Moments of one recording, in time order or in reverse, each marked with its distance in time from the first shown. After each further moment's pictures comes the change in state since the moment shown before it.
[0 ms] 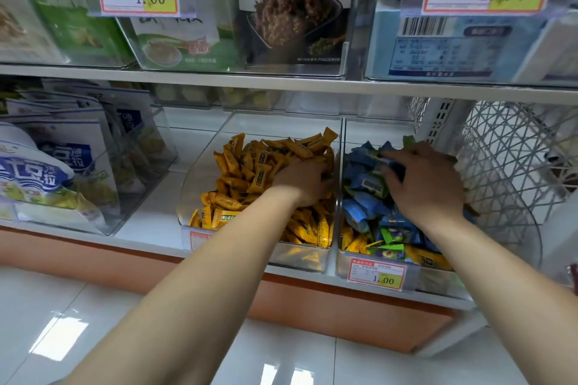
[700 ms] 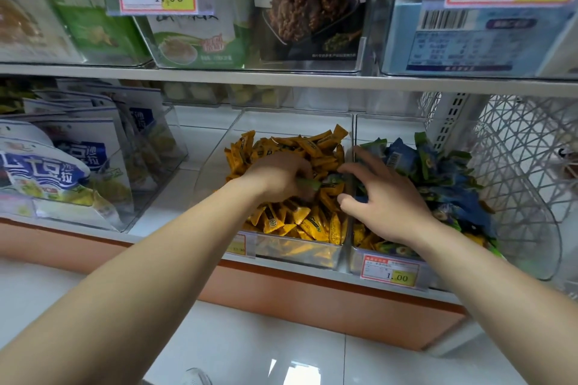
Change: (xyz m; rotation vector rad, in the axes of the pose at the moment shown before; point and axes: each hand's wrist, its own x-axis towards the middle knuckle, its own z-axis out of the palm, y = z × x) left_hand -0.039 -0.040 -0.047 0.052 -0.011 0.131; right_hand -0.014 -0.041 0.021 0.114 -0.385 -0.201
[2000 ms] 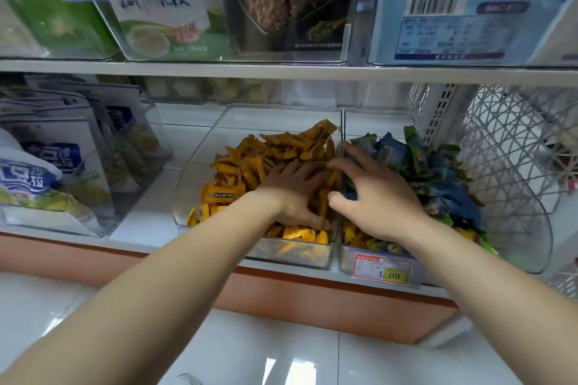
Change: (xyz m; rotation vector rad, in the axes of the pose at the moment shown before) left_hand 0.015 0.020 0.045 0.372 -0.142 0.087; right_hand 0.007 0.006 0.008 -0.065 0.081 -0.035
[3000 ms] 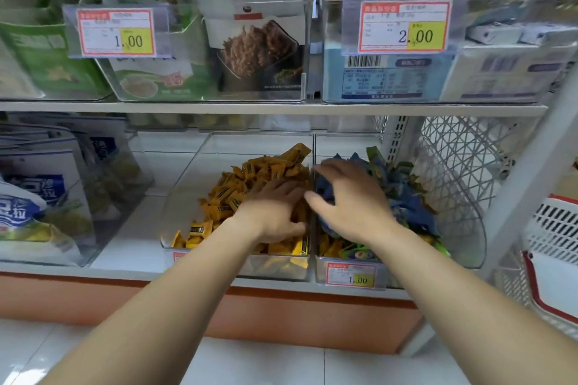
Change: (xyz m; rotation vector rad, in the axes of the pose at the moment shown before) left_hand -0.025 0.022 -0.019 -0.094 0.184 -0.032; right_hand -0.011 -0.011 -0.027 -0.029 0.152 0.050
